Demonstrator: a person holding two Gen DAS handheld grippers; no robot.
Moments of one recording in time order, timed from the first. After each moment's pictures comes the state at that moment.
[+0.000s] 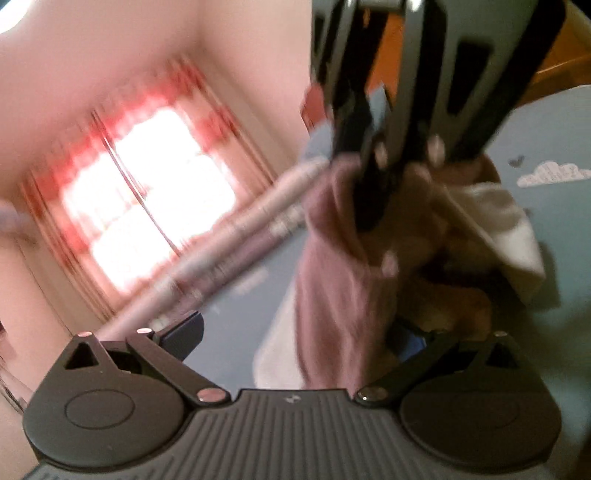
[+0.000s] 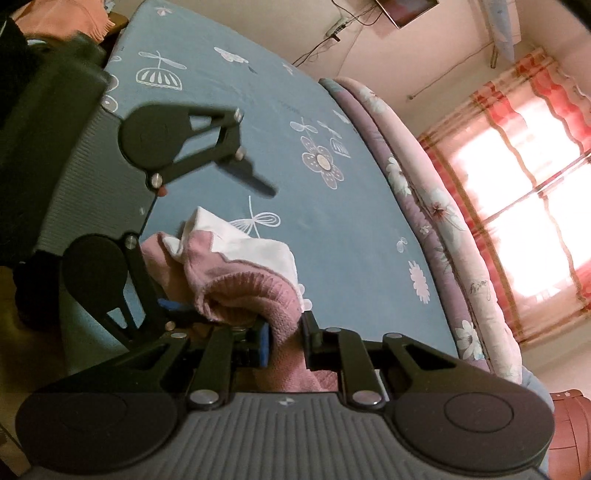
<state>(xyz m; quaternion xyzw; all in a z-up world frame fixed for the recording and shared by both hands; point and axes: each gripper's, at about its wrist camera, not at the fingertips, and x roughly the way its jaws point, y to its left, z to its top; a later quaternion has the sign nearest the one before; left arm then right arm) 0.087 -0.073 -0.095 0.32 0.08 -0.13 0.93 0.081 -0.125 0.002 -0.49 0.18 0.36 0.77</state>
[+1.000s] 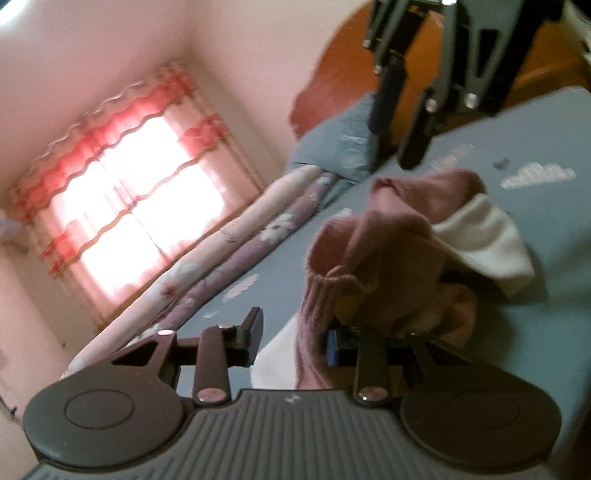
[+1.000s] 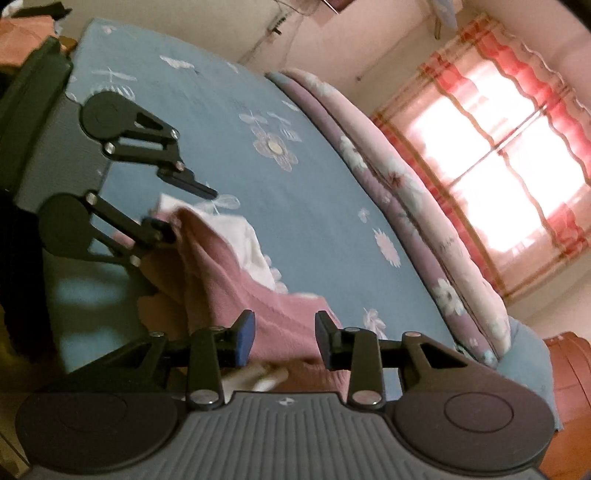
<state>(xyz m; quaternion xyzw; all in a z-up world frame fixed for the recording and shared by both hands) 0.083 -0.059 -0.080 0.34 0.06 -0.16 0.93 0.076 -0.185 0.009 -0.44 0.19 0.29 0.83</state>
